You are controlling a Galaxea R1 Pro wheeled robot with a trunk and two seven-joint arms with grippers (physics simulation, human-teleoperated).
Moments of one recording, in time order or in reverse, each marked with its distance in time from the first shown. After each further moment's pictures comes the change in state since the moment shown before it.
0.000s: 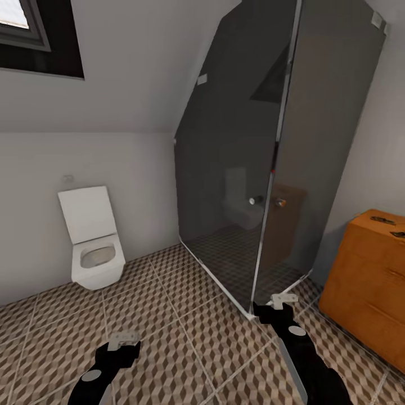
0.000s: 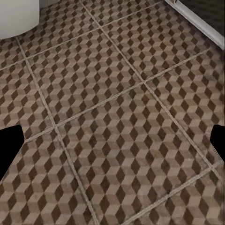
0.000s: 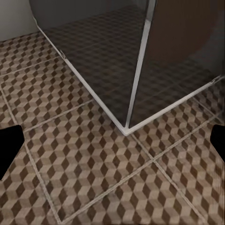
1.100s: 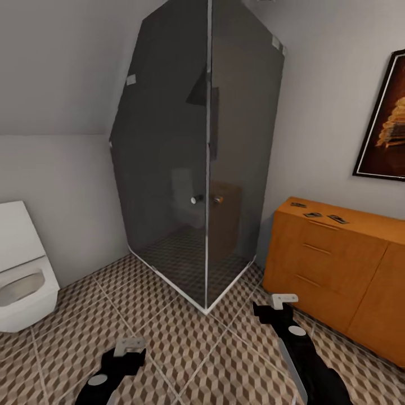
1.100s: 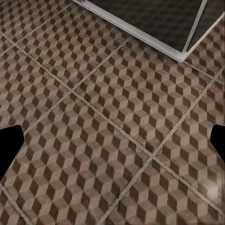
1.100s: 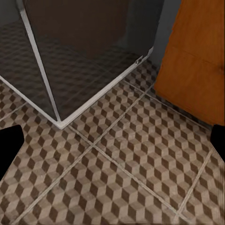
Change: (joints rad) left arm 0.000 -0.003 -0.047 0.046 0.000 0.000 -0.004; right arm 0.000 0.000 0.000 0.000 -0.001 0.000 0.000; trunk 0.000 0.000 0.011
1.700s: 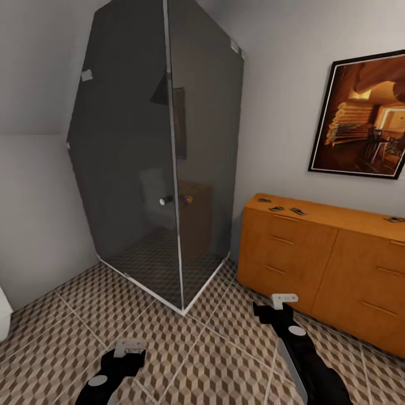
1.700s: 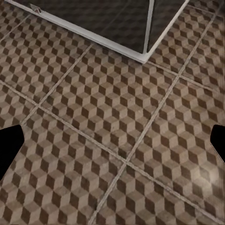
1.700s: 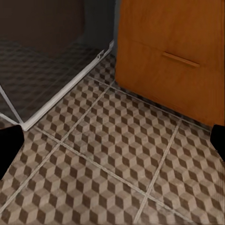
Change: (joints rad) left arm 0.000 0.000 0.000 0.007 0.000 0.000 0.000; right arm 0.000 0.000 0.000 0.000 0.000 0.000 0.000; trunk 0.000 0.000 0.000
